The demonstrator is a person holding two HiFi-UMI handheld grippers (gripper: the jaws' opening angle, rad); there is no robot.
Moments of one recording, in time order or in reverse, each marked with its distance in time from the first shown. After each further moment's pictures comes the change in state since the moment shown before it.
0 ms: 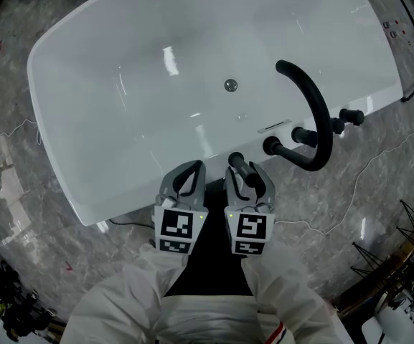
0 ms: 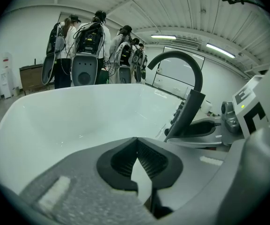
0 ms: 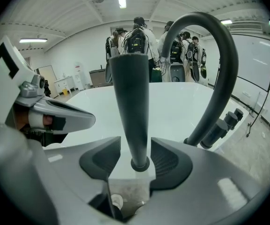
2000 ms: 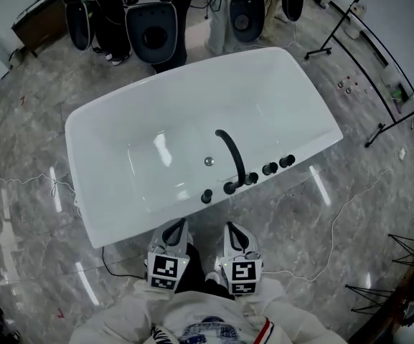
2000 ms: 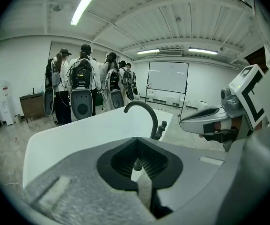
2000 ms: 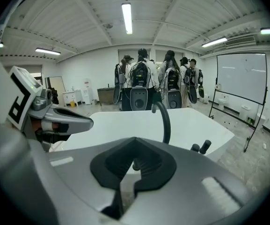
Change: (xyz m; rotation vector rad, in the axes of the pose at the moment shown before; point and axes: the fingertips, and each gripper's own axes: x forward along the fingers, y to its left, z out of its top) left arm -0.154 -0.097 0.075 0.181 -0.175 0.023; right arm -0.206 -0.017 0.058 -0.046 -0.221 0.024
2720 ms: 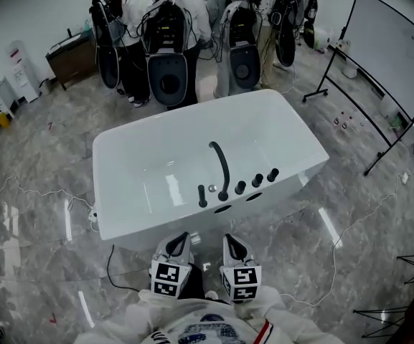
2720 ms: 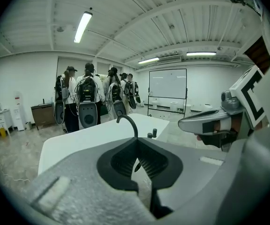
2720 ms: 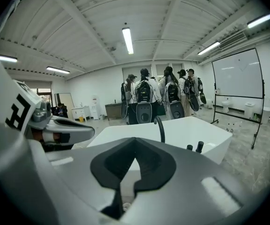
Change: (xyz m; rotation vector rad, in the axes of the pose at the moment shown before) left arm -0.116 -0.104 0.024 0.012 -0.097 0.105; right arm -0.147 0.006 0.003 0.061 -0.182 0.086
